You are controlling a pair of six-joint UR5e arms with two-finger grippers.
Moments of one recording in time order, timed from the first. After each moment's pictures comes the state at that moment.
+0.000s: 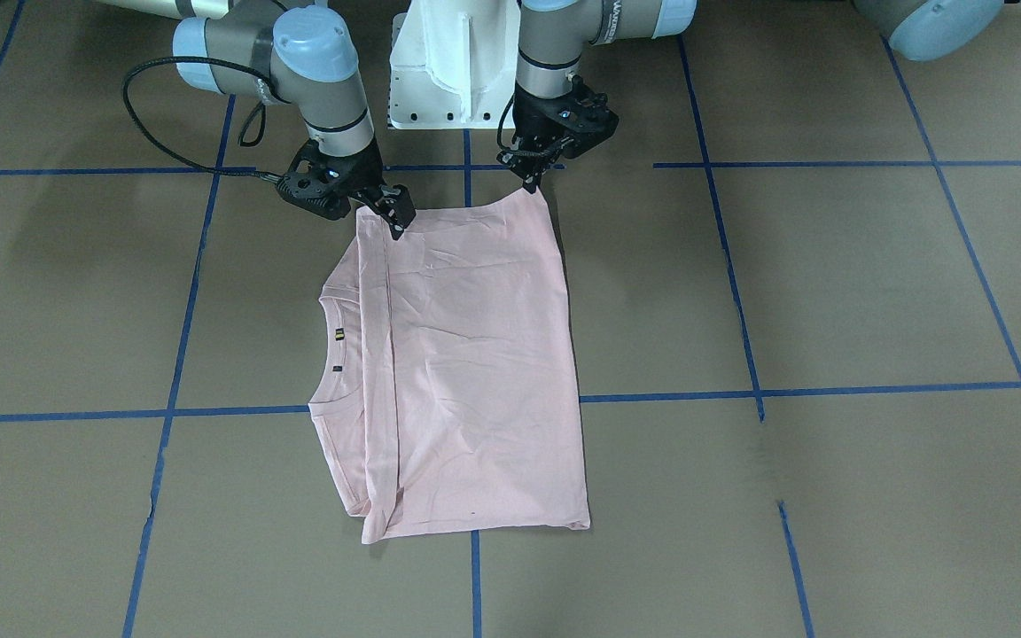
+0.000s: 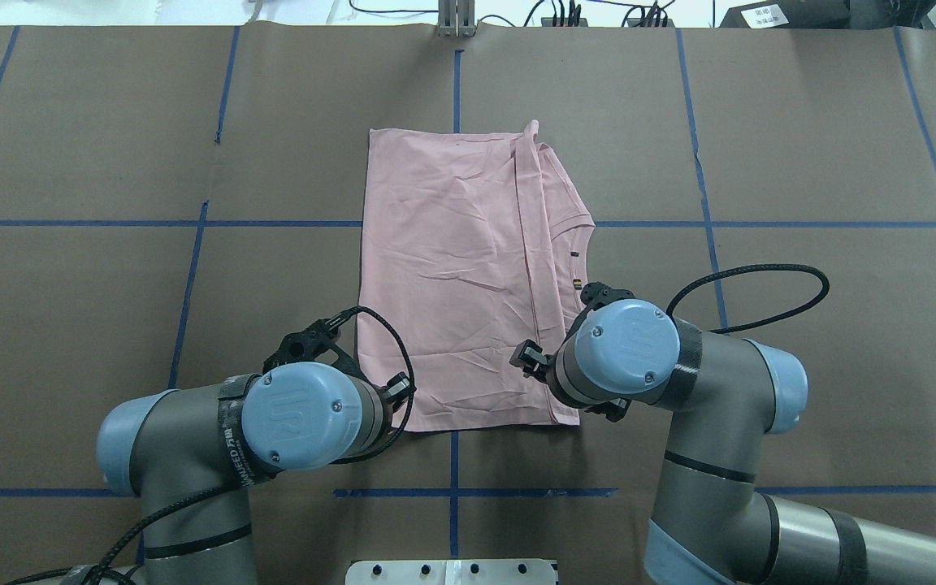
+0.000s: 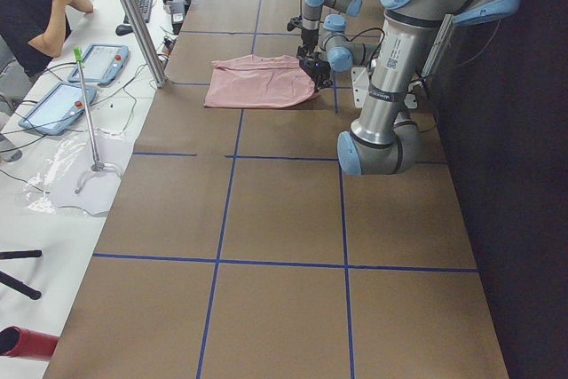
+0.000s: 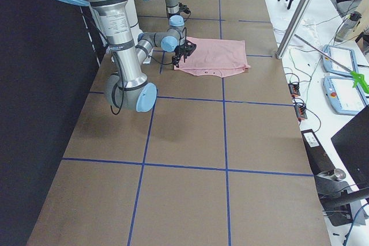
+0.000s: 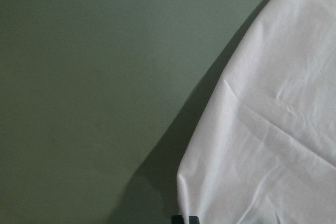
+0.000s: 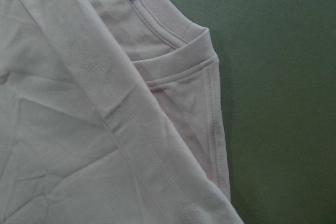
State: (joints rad) left arm -0.26 -2.11 -1.93 -1.54 -1.61 -2.07; right arm 0.36 -1.14 1.84 -1.48 1.75 1.85
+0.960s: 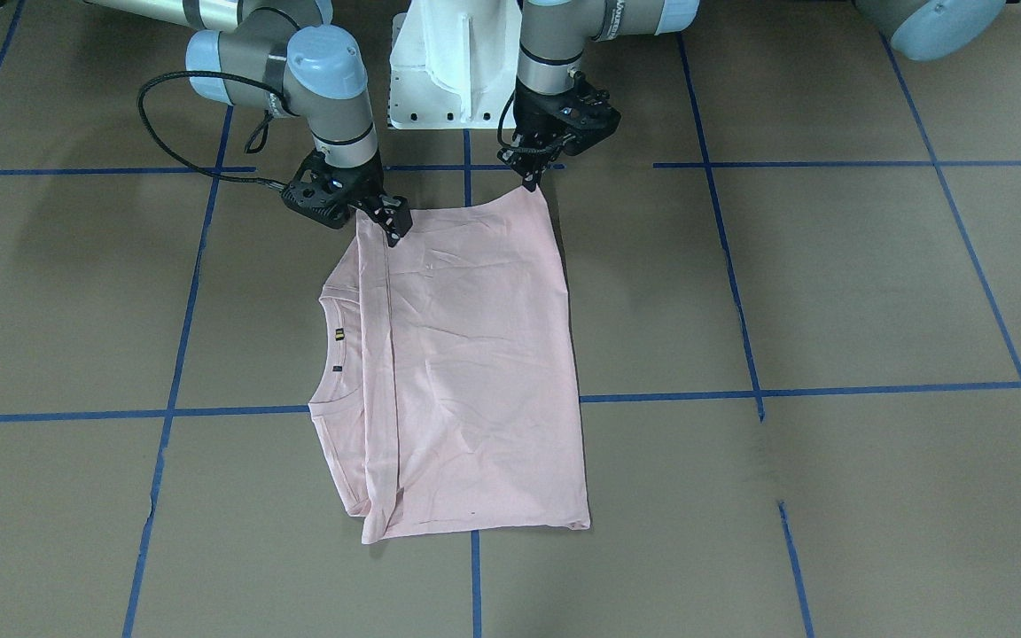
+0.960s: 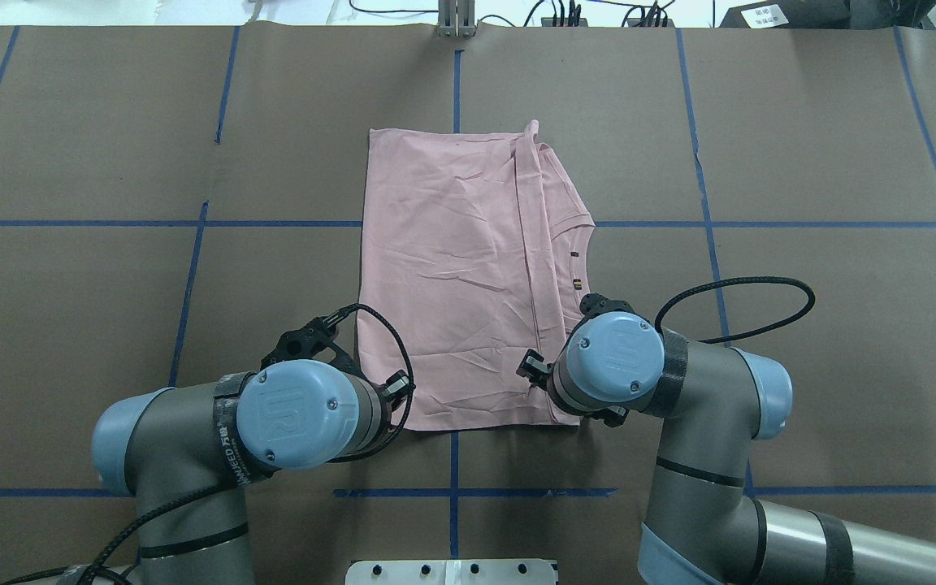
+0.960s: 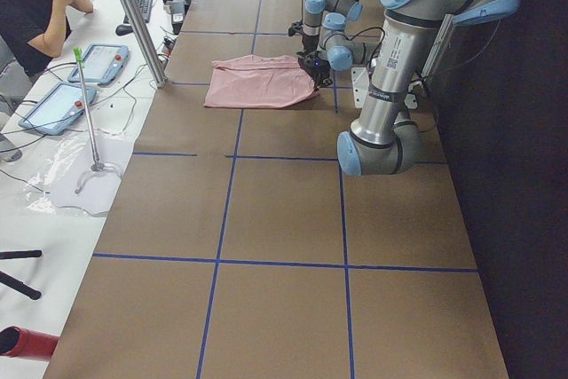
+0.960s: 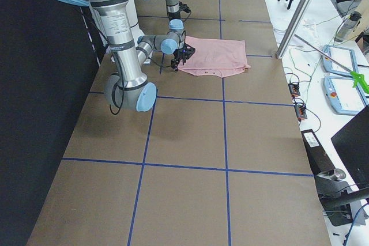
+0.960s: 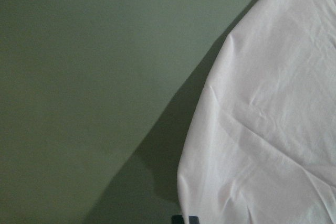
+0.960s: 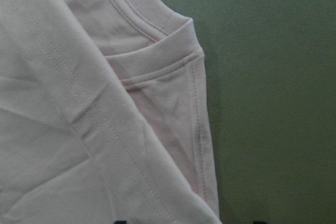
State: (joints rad) left arm -0.27 -2.11 -1.93 -1.54 -1.61 -2.08; right arm 0.35 -1.14 1.80 -1.48 1.74 1.85
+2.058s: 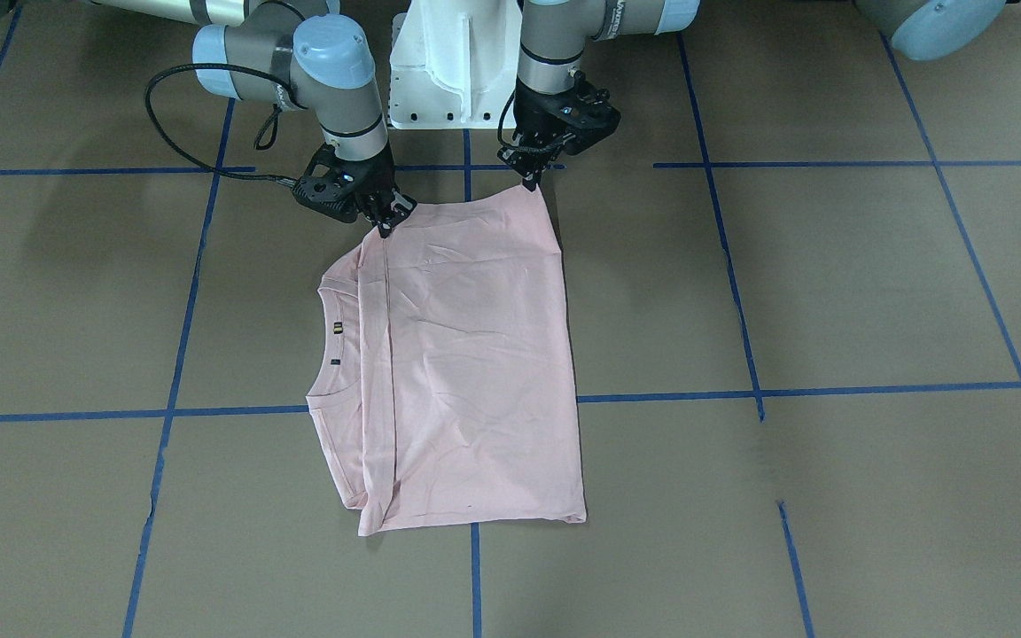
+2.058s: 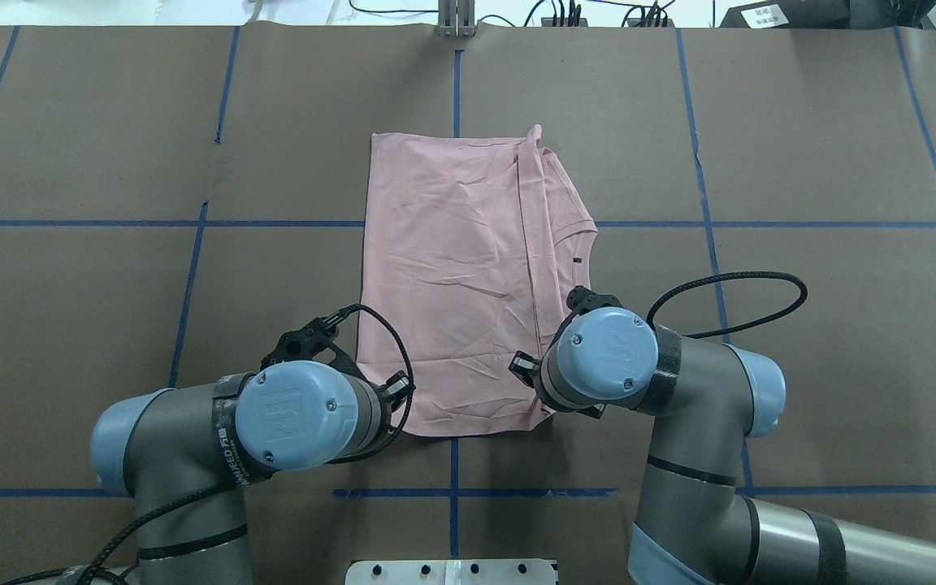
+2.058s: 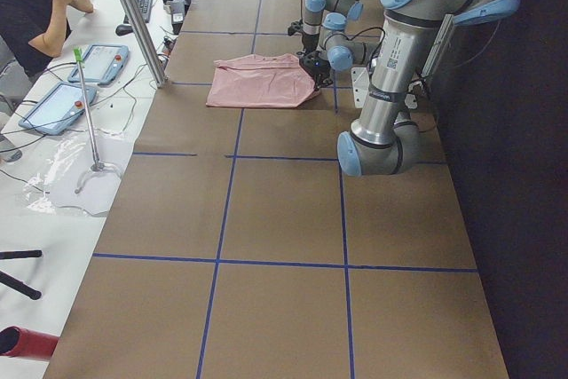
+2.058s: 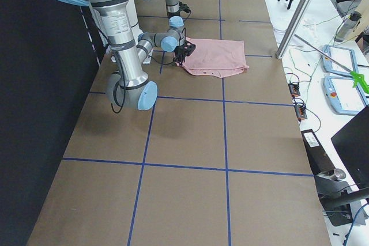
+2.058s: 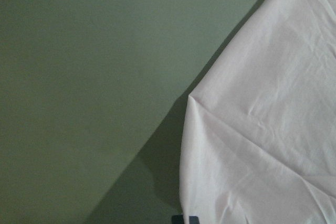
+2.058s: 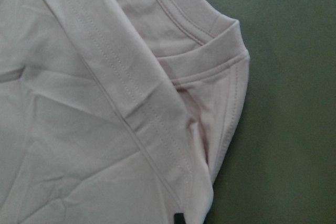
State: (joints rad) left arm -0.27 -2.10 -1.94 -1.54 -1.61 -2.07; right arm 0.35 -1.11 1.81 -1.47 1.74 1.84
